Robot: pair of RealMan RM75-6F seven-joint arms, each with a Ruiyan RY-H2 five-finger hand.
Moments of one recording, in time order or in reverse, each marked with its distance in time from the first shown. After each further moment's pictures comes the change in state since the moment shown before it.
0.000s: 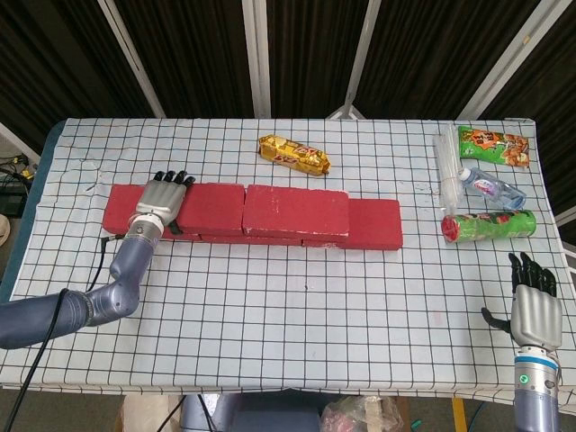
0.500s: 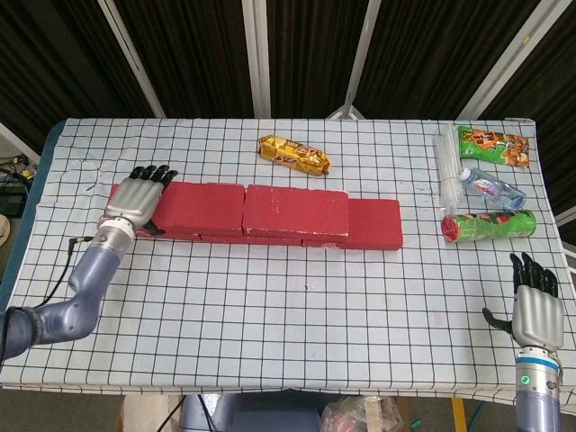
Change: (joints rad) left arm 0.153 0.229 -0.018 -0.244 0.284 0.074 -0.194; right arm -0.003 0.007 -0.004 -0.005 -0.004 -0.001 0.008
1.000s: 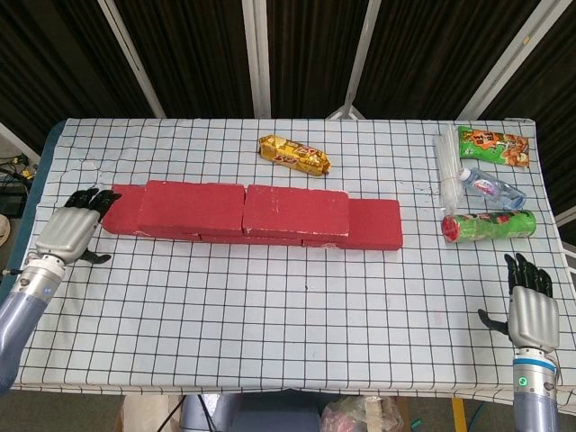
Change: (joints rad) left arm 0.354 0.126 0.082 -0.022 0.529 0.142 -0.351; right arm -0.001 0.002 -0.009 -0.011 -0.024 -0.001 0.009
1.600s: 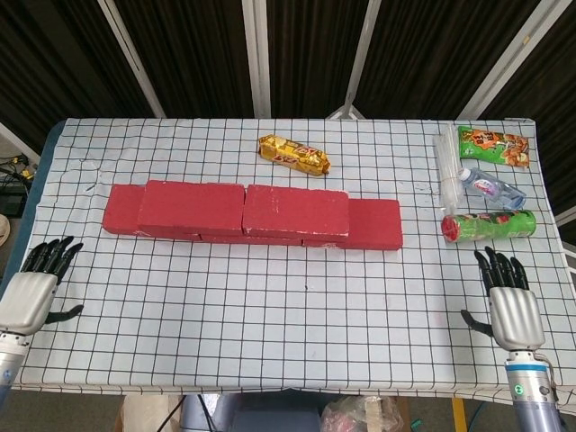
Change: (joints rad) left arm 0.397 -0.172 0.106 0.157 0.378 0.449 -0.142; right arm 0.004 0.024 -0.085 0.083 -0.303 0.006 0.114
